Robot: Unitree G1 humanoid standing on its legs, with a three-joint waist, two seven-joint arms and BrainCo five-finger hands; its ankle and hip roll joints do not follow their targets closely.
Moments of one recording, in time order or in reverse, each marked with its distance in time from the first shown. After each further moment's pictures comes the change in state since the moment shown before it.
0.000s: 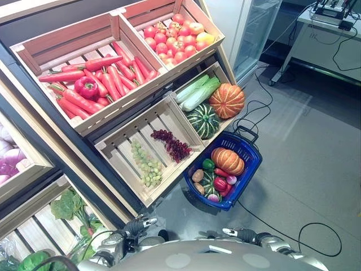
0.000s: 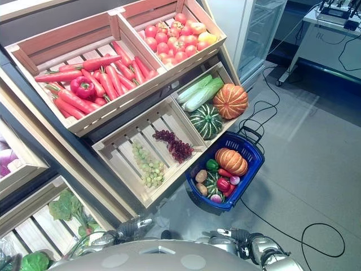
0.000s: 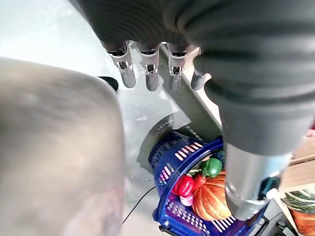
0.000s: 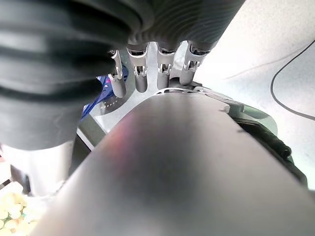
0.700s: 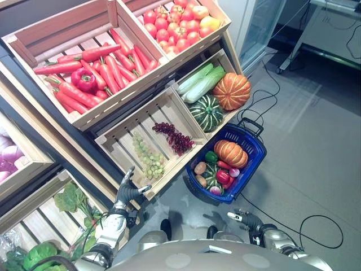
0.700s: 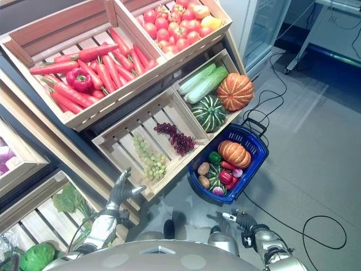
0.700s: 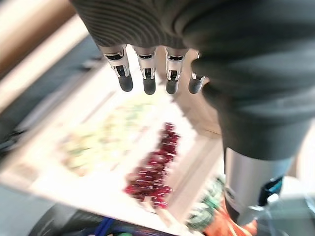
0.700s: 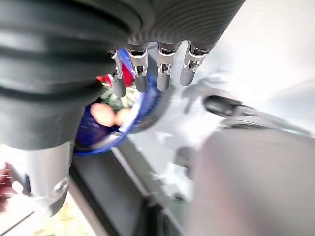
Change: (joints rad) left arm 0.034 0.101 -0.060 -0.354 0.365 -0.604 0.594; right arm 0.008 -0.044 -0.040 -0.103 0.085 -0.269 -0.120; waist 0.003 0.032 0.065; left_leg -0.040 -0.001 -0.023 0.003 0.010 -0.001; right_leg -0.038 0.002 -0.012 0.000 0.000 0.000
